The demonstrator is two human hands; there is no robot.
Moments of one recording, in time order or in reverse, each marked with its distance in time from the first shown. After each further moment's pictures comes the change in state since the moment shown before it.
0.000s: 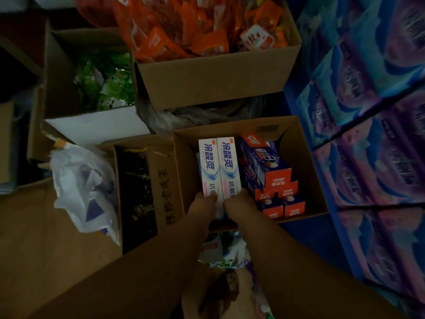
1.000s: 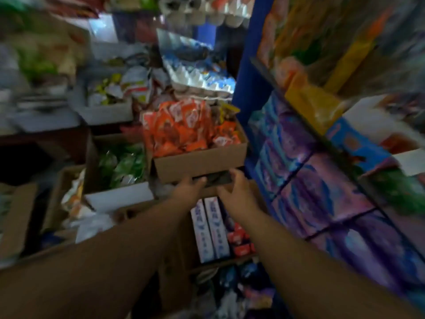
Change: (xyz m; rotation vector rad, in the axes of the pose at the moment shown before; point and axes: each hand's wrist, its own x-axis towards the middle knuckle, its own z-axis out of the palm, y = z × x) left_hand -0.186 0.169 -0.067 0.601 0.050 0.727; right_hand -0.193 -0.090 -0.132 0.062 0.292 -0.867
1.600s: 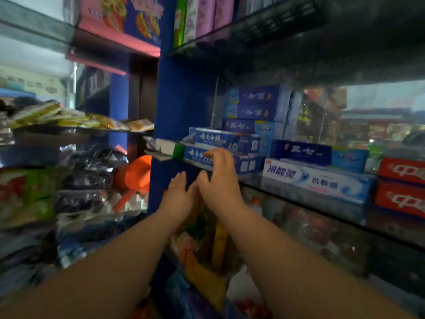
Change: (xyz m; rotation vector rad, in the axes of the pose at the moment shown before) left_hand -0.036 0.421 -0.111 -0.055 0.198 0.934; right_hand 0.034 -0.281 -0.338 -0.251 0.893 -0.642
